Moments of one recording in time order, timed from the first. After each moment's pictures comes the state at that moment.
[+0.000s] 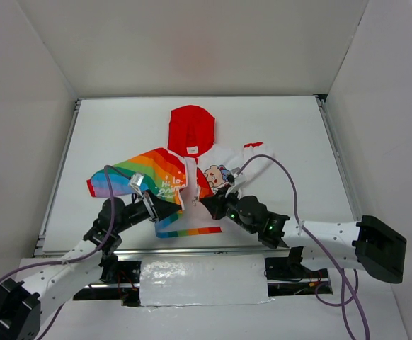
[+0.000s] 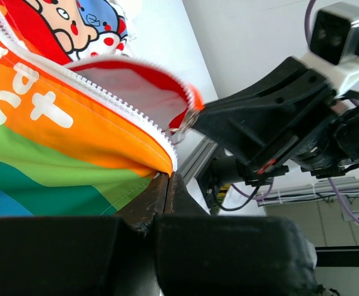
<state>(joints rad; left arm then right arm) -0.51 0.67 0.10 0.48 0.44 -0.99 1.09 1.08 0.38 0.48 0.29 0.58</state>
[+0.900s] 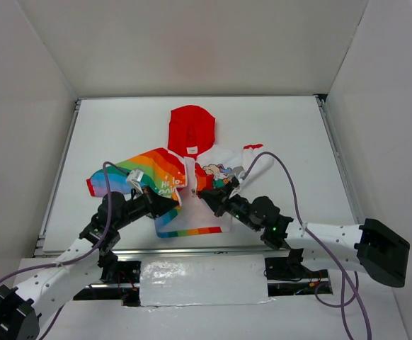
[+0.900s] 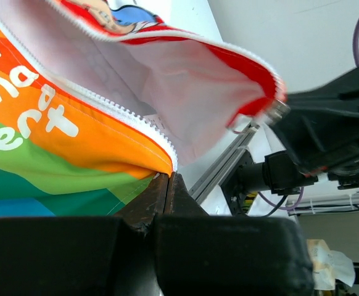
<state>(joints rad) -0.51 0.63 0.20 0.26 0.37 -0.86 1.06 1.06 0.33 0.82 0.20 0.28</state>
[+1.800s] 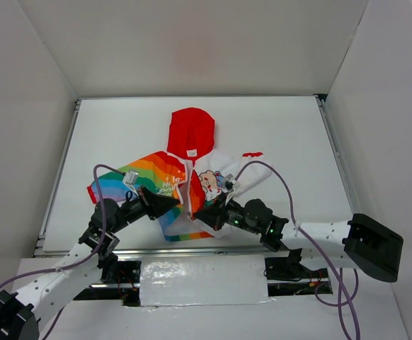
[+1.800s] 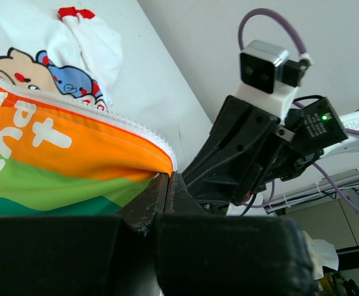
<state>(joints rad) -0.51 0.57 0.14 0.47 0.43 -0.89 1.05 1.12 0.26 0.79 -0.06 0.62</state>
